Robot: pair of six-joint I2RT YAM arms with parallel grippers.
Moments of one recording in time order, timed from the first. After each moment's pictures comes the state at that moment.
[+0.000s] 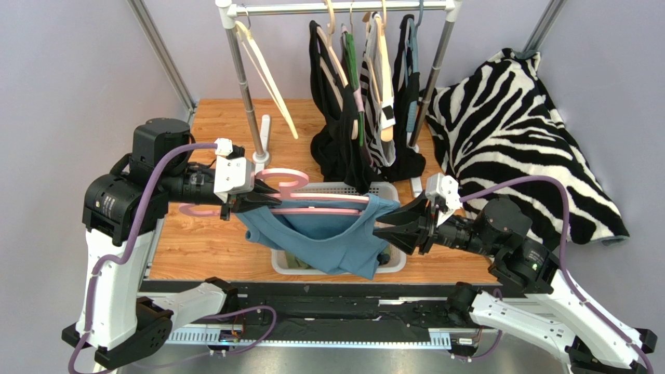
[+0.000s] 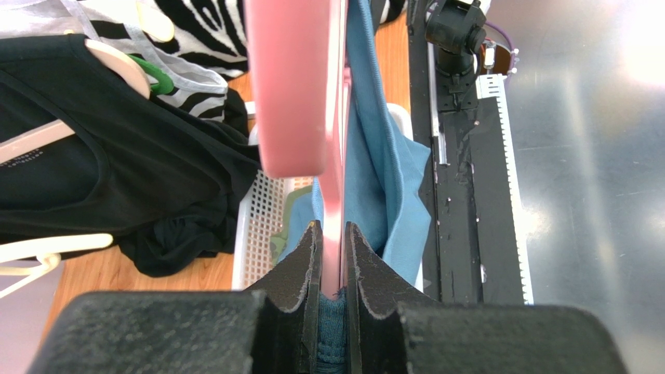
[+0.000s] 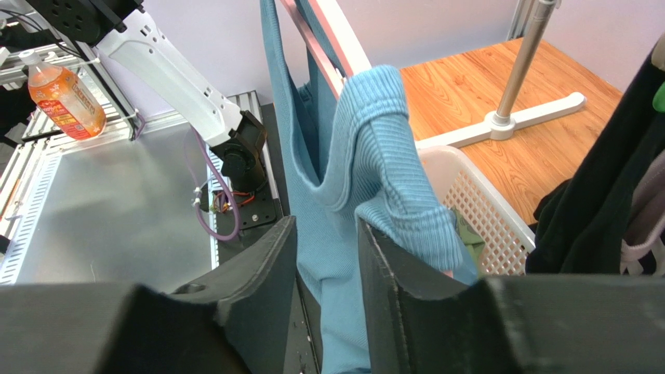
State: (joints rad) left arm -0.44 1.10 1.90 -1.38 0.94 0.72; right arm 0.94 0.60 0.97 -0.37 -0.36 0.10
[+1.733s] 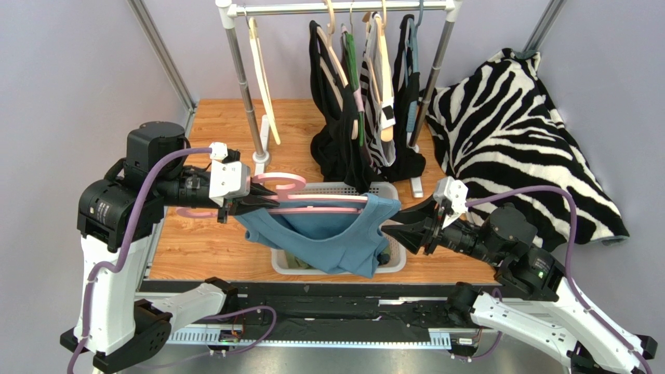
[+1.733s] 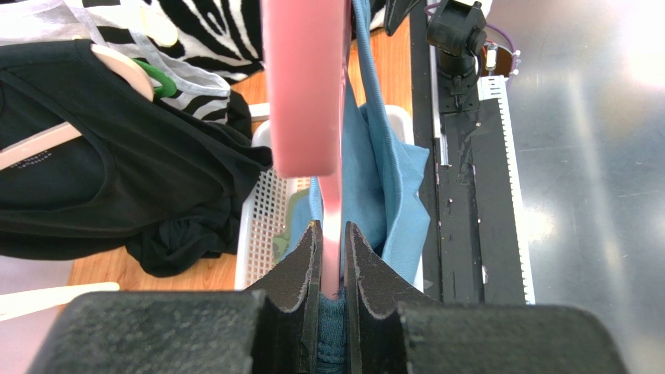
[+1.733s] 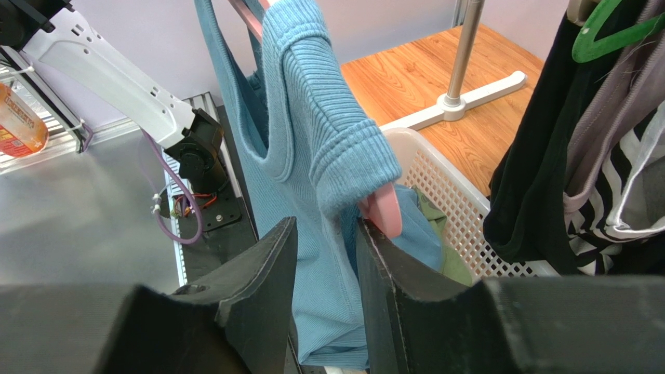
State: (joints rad) left arm -0.44 1.08 1.89 -1.38 0.94 0.72; right arm 0.94 0.53 0.93 -0.40 -0.23 0.09
